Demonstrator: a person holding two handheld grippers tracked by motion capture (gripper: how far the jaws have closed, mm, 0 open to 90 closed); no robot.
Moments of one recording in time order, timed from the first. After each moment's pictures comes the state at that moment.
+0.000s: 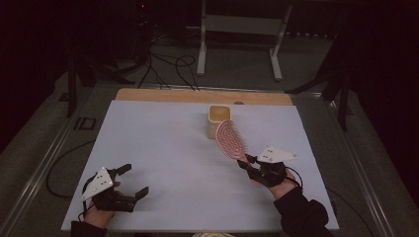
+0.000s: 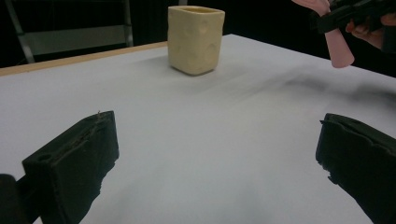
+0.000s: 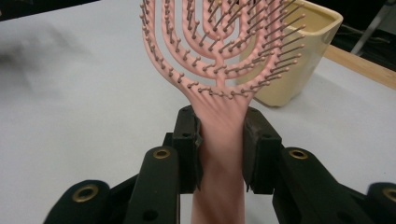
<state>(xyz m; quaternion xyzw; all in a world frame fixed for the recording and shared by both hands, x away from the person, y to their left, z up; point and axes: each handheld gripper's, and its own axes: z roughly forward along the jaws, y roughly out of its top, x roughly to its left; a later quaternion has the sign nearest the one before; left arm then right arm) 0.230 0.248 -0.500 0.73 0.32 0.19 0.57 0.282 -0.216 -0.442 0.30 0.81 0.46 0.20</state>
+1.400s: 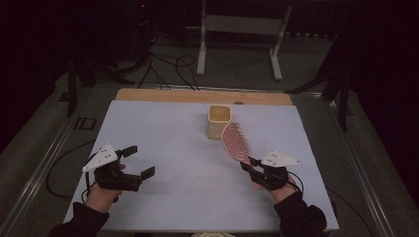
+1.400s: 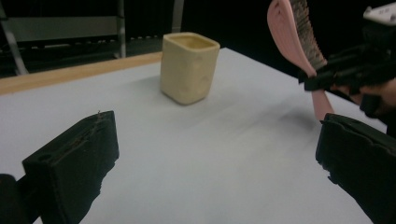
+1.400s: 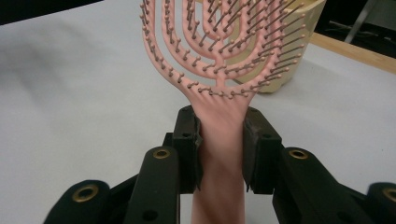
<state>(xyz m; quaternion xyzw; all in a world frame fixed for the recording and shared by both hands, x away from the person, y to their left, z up) 0.264 0.226 -0.430 0.73 0.34 0.14 0.57 0.279 -0.227 -0.461 0.33 0.80 0.47 0.20</state>
